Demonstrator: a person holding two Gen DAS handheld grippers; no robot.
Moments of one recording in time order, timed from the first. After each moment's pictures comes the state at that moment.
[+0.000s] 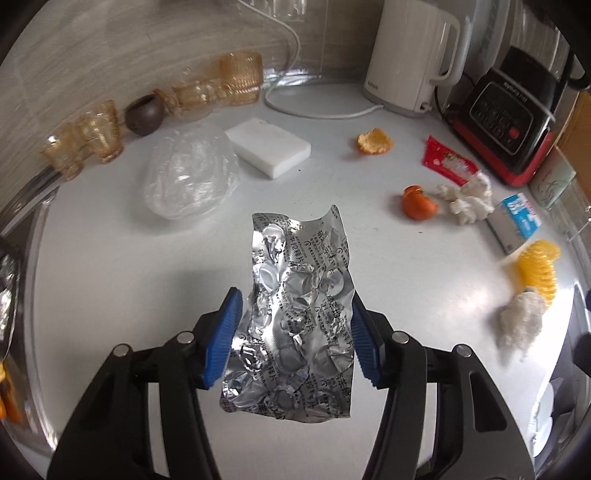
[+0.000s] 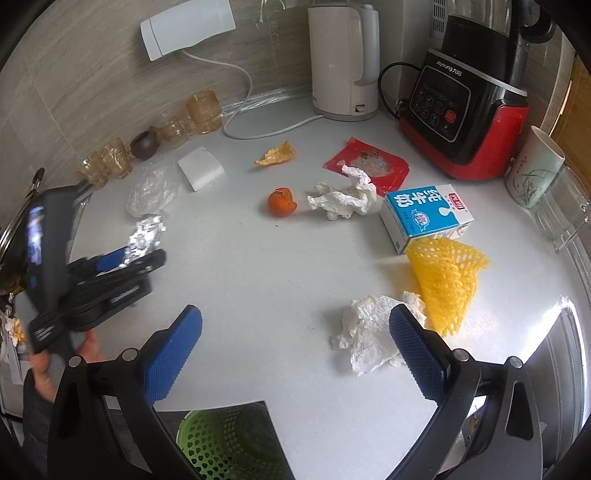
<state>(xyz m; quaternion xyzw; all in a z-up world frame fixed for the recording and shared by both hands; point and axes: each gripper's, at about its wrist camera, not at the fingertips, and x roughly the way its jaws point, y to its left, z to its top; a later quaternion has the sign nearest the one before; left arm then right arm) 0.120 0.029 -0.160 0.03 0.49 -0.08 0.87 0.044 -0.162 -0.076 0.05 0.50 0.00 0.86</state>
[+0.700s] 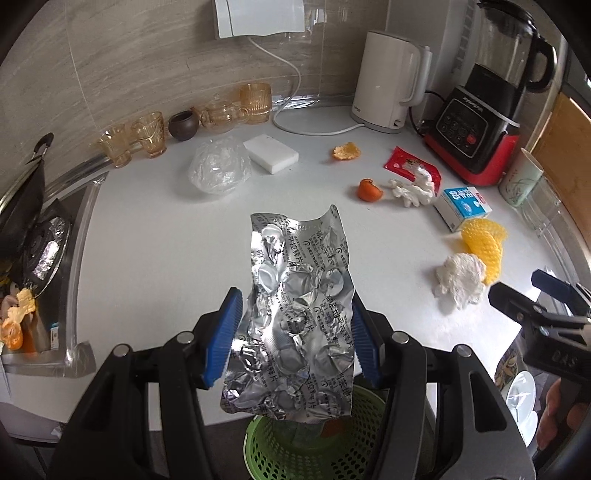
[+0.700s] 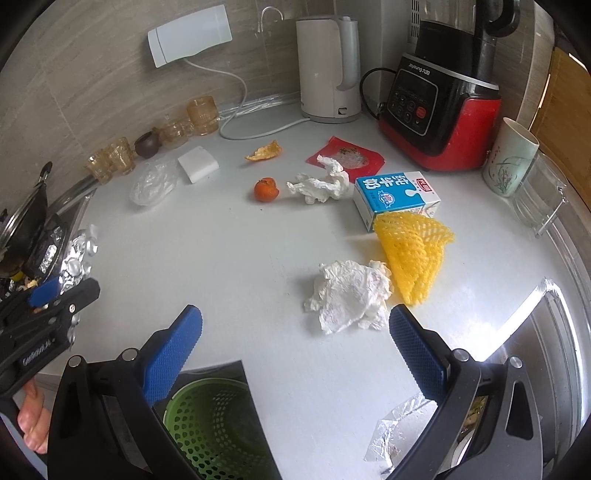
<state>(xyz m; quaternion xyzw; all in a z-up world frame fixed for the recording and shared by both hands) -0.003 0.014 -0.090 0.02 0.47 -0.05 0.88 -0.009 -0.186 -0.067 0.05 0.48 0.00 0.87</state>
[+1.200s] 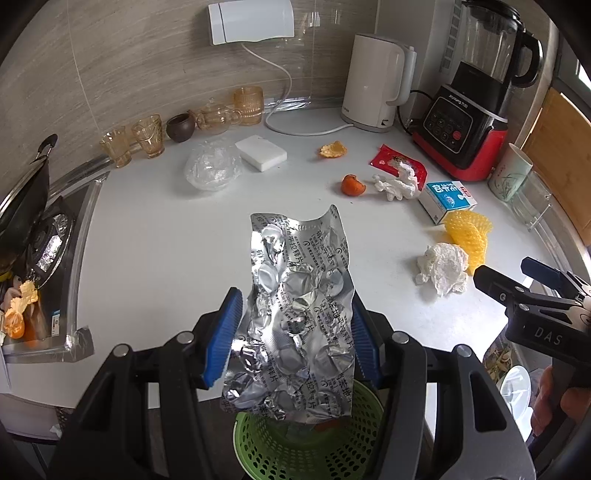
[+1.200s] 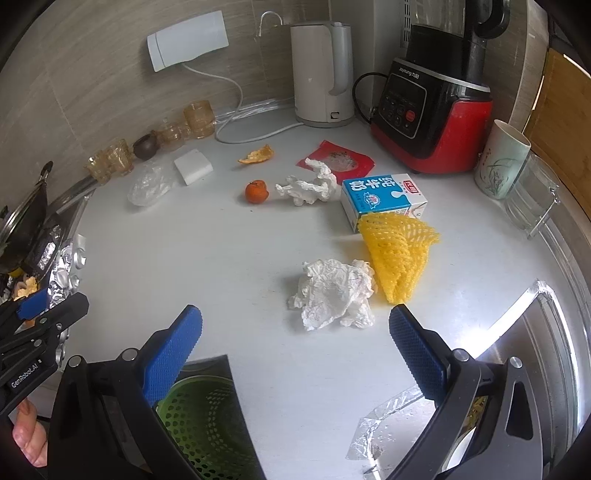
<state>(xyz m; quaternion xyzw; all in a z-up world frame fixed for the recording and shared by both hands) -0.025 -0.005 -0.080 0.02 0.47 -0.05 0.88 -0.017 -0.199 -0.065 0.04 0.48 0.00 0.88</state>
